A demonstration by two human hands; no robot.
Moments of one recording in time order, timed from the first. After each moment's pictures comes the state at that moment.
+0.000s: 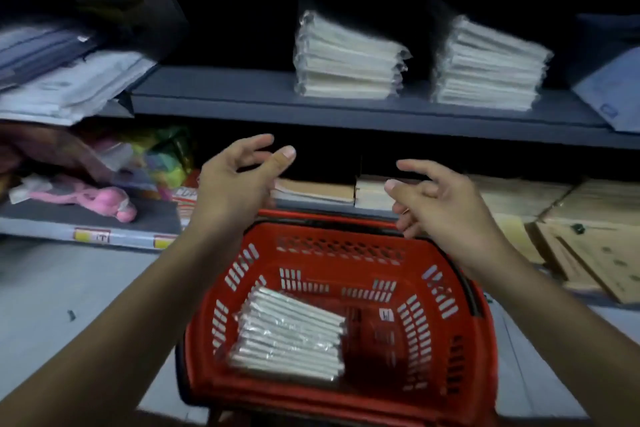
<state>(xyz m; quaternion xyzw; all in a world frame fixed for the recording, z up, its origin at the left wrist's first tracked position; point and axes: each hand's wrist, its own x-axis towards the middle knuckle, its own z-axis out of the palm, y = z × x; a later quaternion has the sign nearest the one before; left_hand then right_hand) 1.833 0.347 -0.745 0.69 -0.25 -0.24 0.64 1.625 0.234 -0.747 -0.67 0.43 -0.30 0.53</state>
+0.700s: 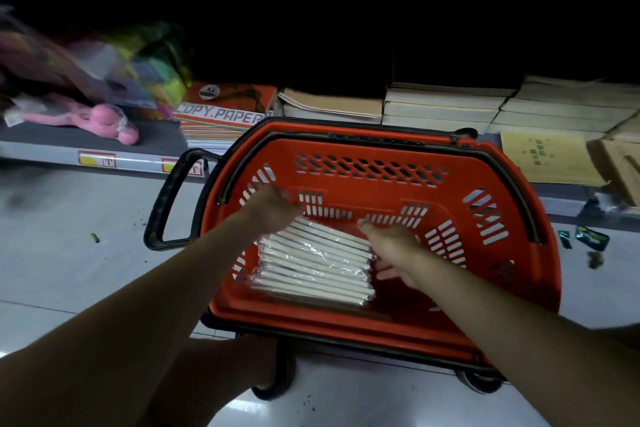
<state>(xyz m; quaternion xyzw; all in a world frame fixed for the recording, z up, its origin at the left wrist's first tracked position) 1.853 0.369 -0.925 0.84 -0.32 -0.40 0.16 1.663 0.292 -0.961 -0.52 0.61 0.05 0.60</state>
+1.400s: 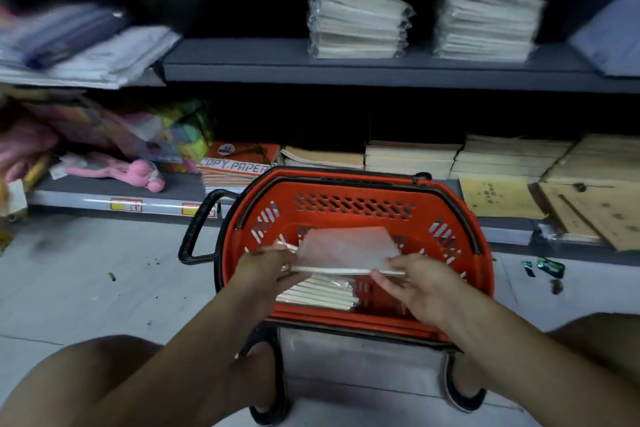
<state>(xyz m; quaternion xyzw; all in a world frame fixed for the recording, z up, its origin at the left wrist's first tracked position) 1.780 0.464 -0.863 0.66 0.00 -0.50 0.56 1.593 0.346 -0.850 -0.22 0.56 -0.21 0.77</state>
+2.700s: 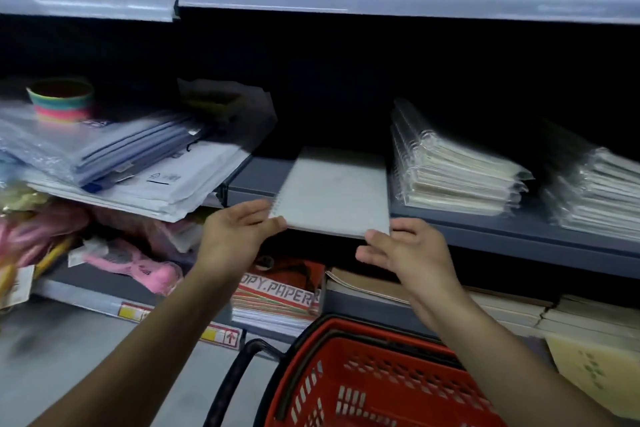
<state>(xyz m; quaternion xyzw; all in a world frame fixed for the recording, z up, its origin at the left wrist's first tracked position) 2.016 0.364 -0.731 0.66 -0.18 -0.27 0.68 1.834 0.238 -0.727 -0.52 0.40 -0.33 0.68</state>
